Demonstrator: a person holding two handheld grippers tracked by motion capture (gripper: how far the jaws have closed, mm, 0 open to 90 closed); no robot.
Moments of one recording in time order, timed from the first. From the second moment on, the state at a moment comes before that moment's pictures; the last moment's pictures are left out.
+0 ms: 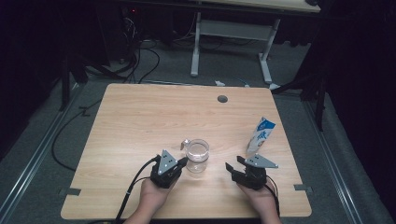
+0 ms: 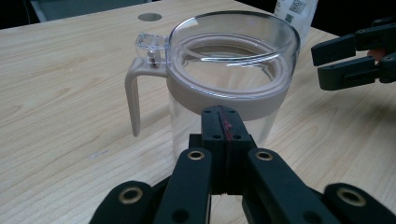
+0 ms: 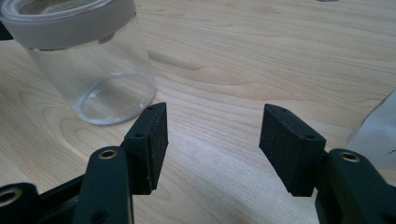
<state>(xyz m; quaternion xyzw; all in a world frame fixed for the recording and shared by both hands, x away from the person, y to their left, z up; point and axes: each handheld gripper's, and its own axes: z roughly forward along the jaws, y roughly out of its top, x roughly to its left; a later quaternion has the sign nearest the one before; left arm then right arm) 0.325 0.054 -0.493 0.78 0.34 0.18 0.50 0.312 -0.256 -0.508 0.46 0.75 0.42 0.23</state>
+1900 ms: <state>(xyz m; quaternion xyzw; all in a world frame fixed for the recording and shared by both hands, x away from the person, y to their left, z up) 0.387 0.050 -0.460 0.77 0.33 0.20 0.50 0.311 -0.254 -0.506 0.46 0.75 0.43 0.23</state>
